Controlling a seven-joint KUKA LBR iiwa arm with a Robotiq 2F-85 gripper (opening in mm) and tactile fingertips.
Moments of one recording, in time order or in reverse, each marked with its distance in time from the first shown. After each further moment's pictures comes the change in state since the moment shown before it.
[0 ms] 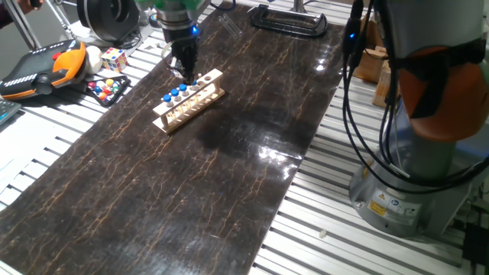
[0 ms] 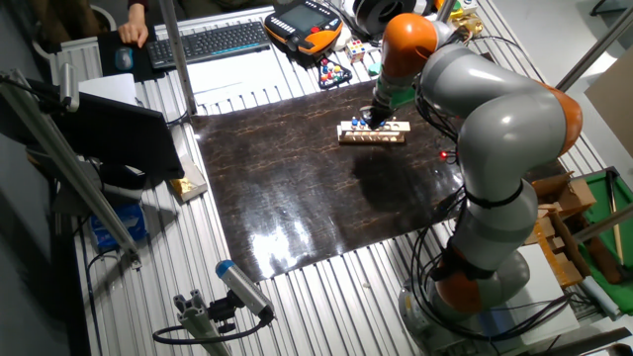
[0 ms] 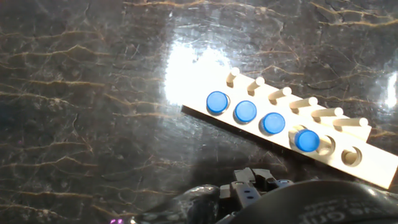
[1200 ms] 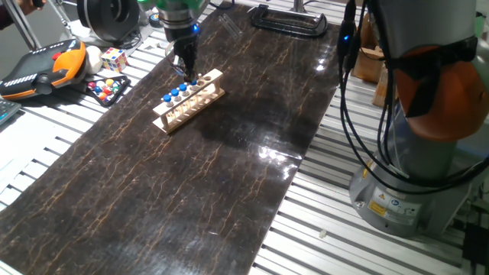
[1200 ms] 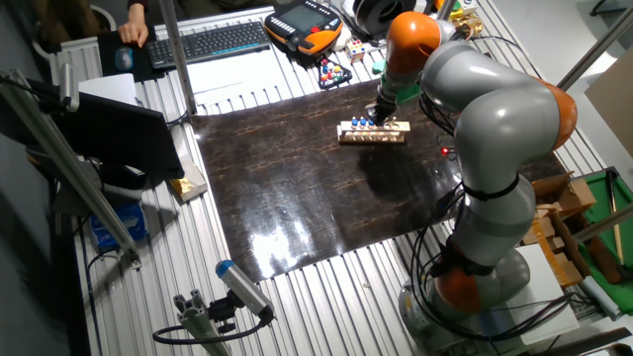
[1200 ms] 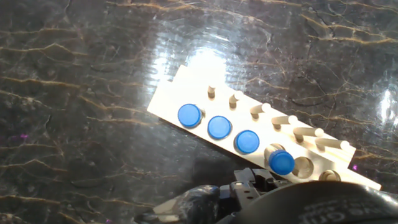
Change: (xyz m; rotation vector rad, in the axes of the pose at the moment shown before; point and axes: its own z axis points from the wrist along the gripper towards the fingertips) arm -0.013 -0.029 0.017 0.004 -0.011 -0.061
